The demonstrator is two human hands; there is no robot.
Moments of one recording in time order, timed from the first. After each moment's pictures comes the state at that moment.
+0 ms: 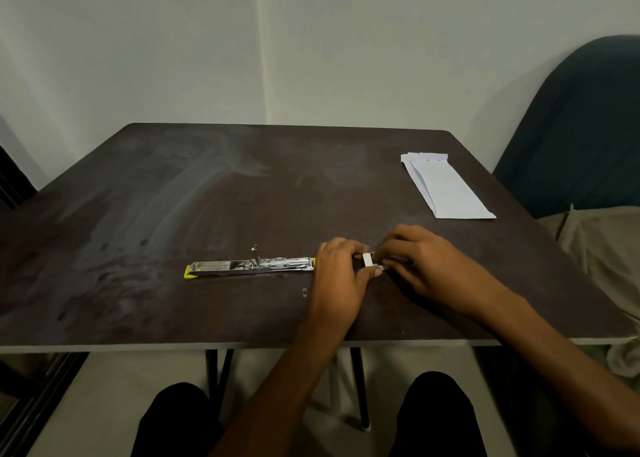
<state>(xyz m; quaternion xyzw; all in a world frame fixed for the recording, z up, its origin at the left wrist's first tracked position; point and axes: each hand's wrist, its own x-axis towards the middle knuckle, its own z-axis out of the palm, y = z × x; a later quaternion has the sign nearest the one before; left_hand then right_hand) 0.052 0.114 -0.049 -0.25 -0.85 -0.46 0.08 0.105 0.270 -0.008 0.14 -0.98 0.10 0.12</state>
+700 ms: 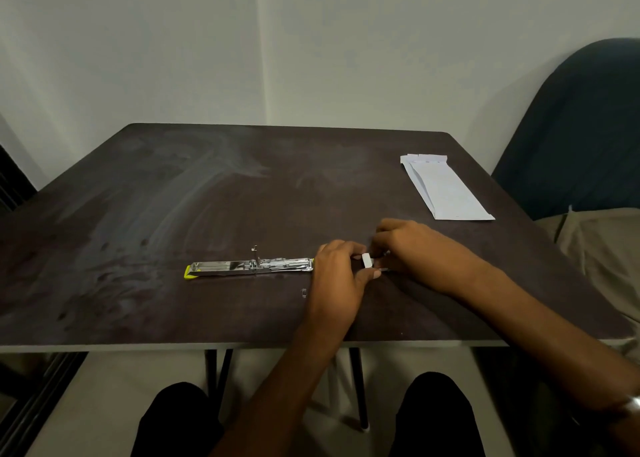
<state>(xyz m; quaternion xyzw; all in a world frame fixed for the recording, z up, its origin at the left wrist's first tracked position) 0.051 0.114 -0.052 -0.24 -0.85 -0.45 0.09 0.082 0.255 0.010 0.11 -0.99 0.03 0.02</state>
